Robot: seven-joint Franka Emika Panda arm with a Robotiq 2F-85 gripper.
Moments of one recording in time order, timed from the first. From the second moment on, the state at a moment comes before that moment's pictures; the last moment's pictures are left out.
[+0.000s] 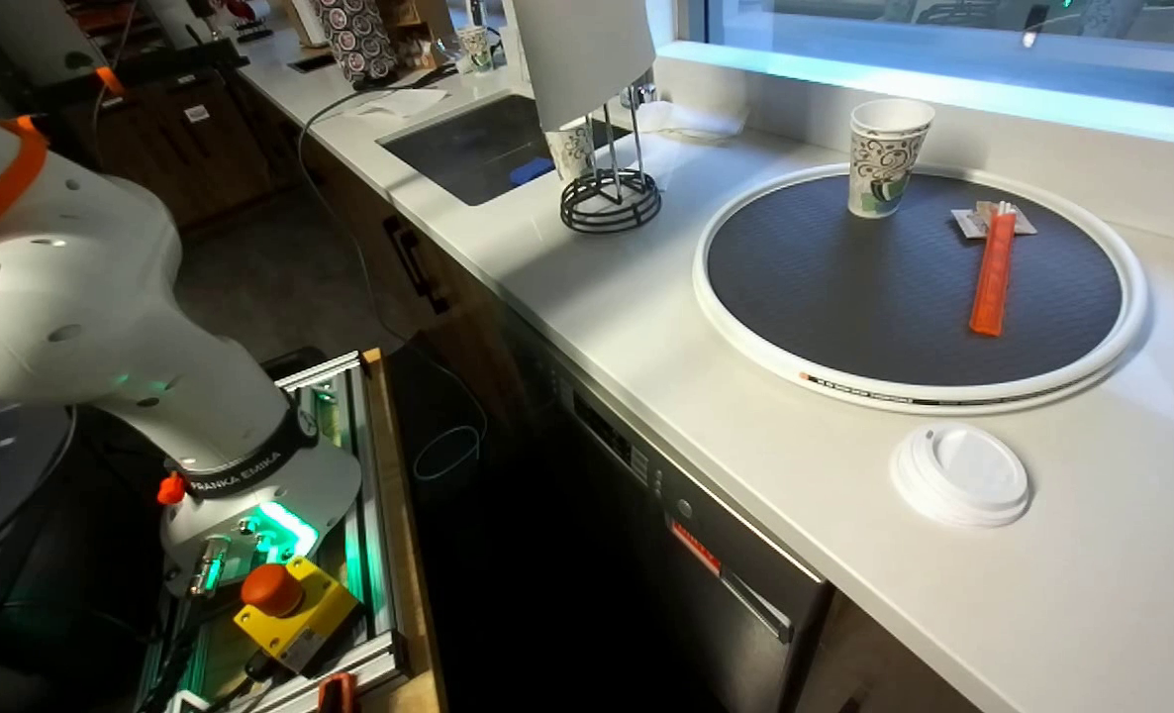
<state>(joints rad) 0.05 -0.35 0.21 -1.79 0.00 1.85 0.22</state>
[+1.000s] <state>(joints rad) 0.06 -0.30 0.21 -1.73 -0.03 1.73 0.23</state>
